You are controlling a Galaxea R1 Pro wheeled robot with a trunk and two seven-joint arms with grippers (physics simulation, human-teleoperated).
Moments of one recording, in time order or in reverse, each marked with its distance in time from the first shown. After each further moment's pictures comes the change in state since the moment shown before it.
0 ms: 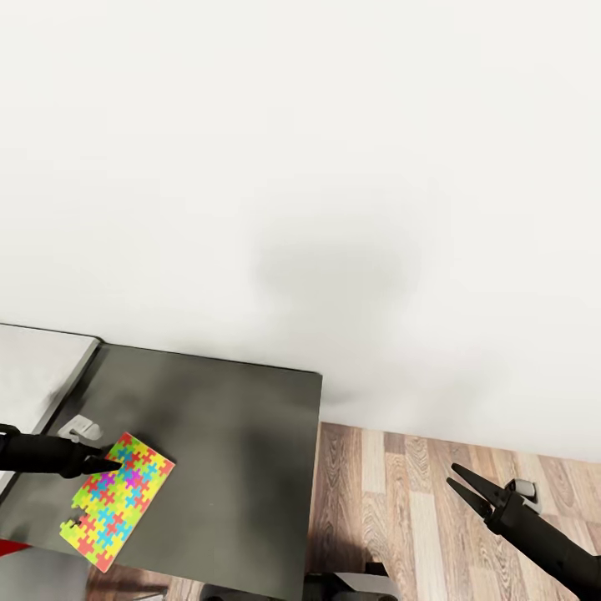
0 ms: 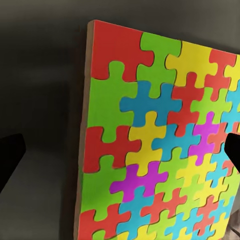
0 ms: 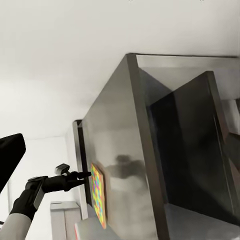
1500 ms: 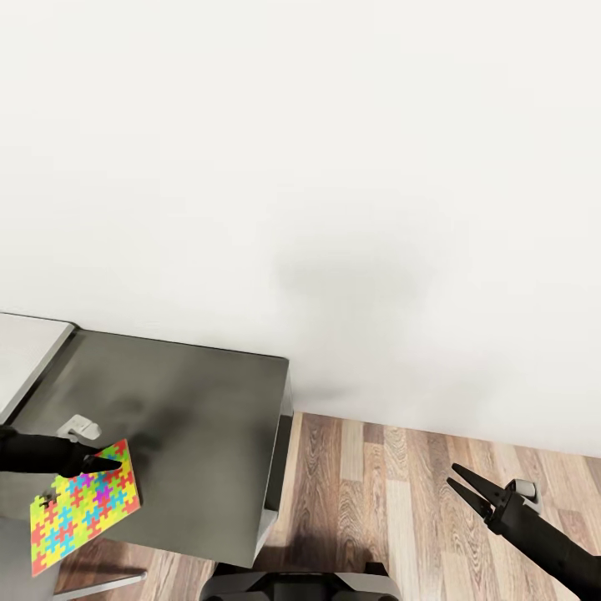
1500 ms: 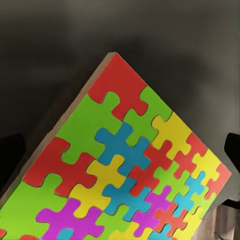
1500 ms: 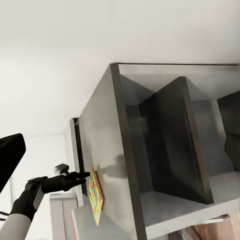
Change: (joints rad) left arm 0.001 0.000 0.013 0.003 0.007 0.014 0.000; right arm 0.000 -0.001 -0.001 0.001 0.000 0.000 0.000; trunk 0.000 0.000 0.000
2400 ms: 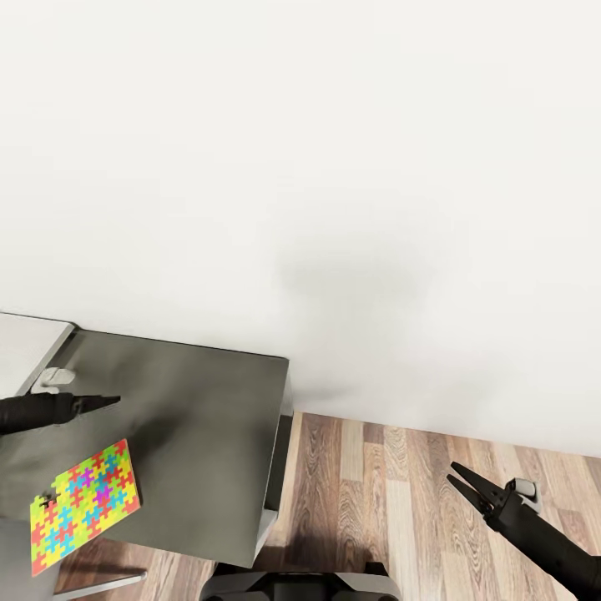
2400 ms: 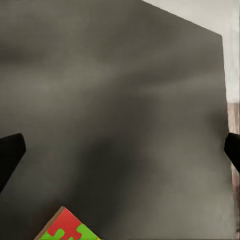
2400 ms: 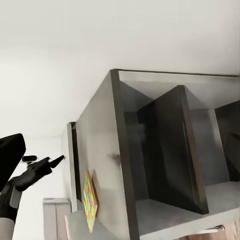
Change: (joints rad) left arm 0.005 0.006 0.075 -0.243 0.359 0.264 0.001; right arm 0.000 0.008 0.004 0.002 0.000 -0.057 -0.001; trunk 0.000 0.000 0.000
